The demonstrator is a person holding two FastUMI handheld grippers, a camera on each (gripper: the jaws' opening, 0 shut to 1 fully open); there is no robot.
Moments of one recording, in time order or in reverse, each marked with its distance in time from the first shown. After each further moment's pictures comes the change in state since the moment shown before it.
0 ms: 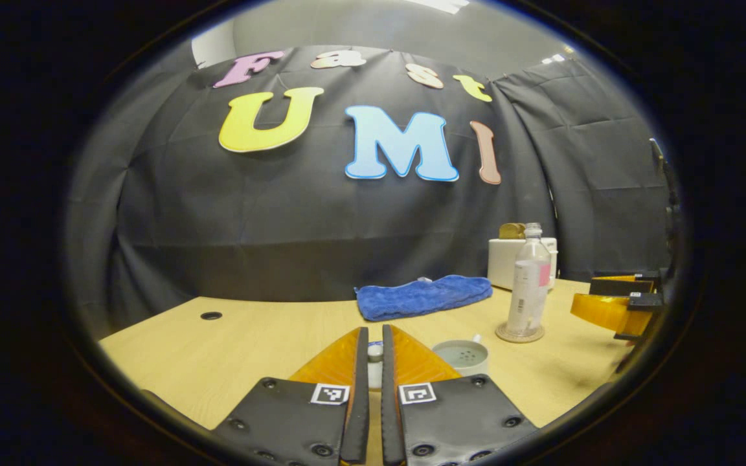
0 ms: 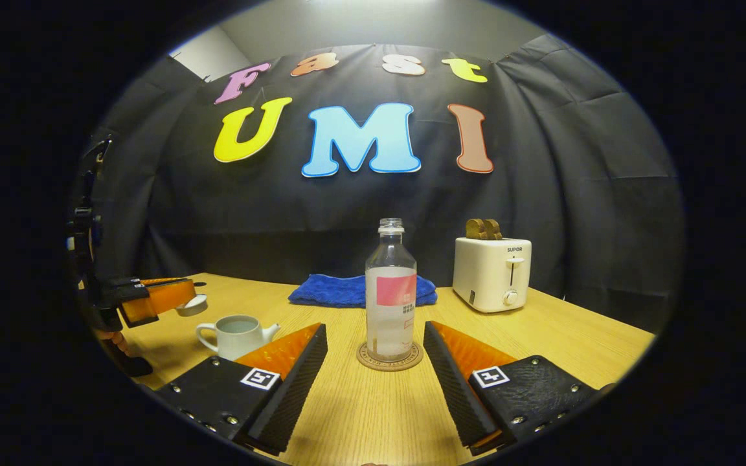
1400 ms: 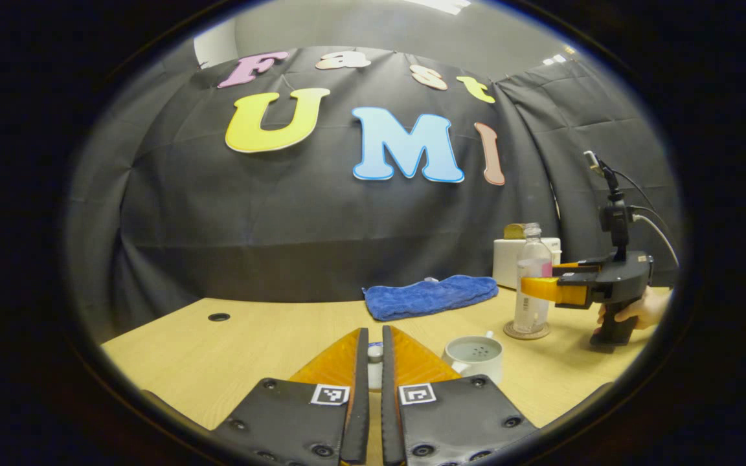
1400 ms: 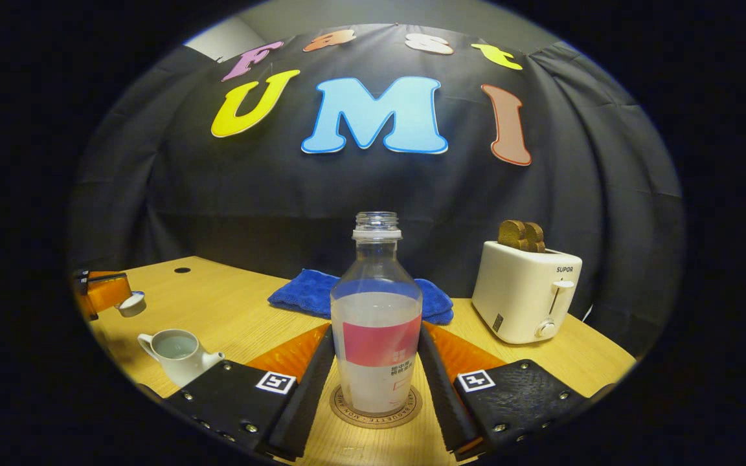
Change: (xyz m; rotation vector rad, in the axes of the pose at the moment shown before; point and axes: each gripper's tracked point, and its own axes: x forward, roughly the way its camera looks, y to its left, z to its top) left arm -0.007 0.023 0.001 0.002 -0.003 0.012; right arm 0.118 -0.022 0.006 -0.070 0.067 0.052
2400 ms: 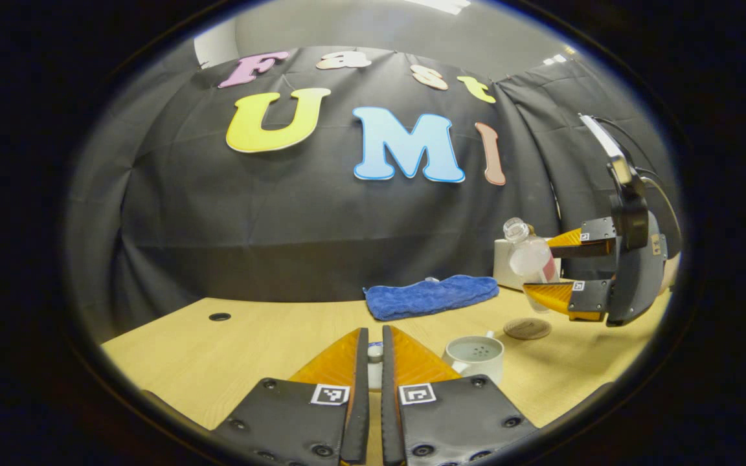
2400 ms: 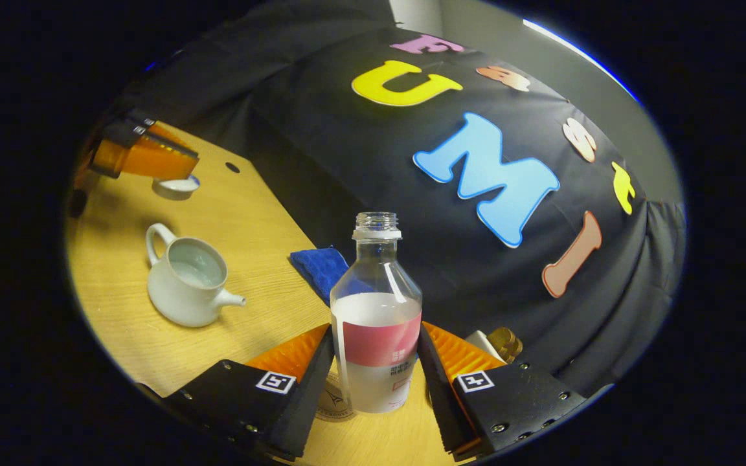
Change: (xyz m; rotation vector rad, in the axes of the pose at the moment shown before) left arm -0.001 0.002 0.000 -0.001 0.001 0.003; right arm -0.015 0.027 0.025 -0.672 -0.036 0.062
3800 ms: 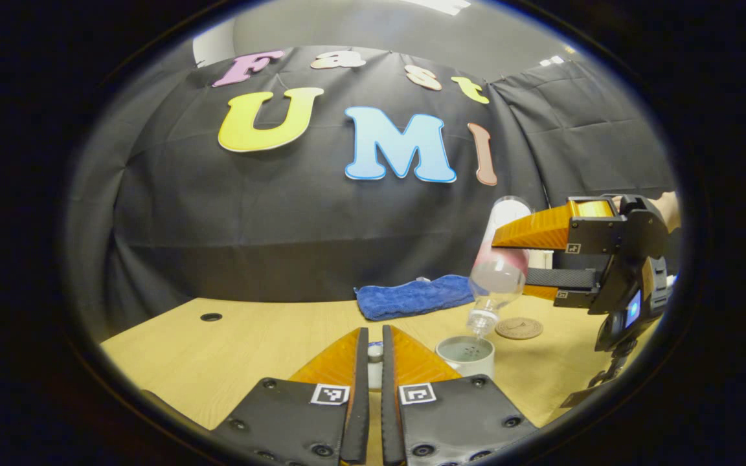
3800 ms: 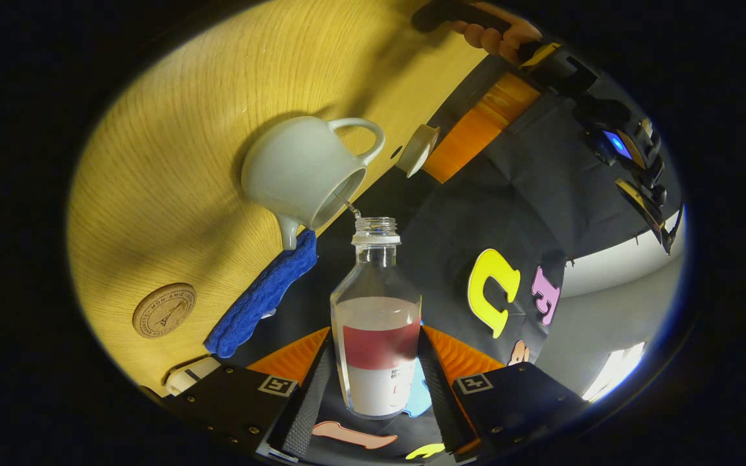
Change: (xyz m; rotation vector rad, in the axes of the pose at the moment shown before) left arm 0.001 -0.009 0.001 -0.001 0.000 -0.039; right arm -0.011 0.045 0.075 -1.539 -0.349 -0.148
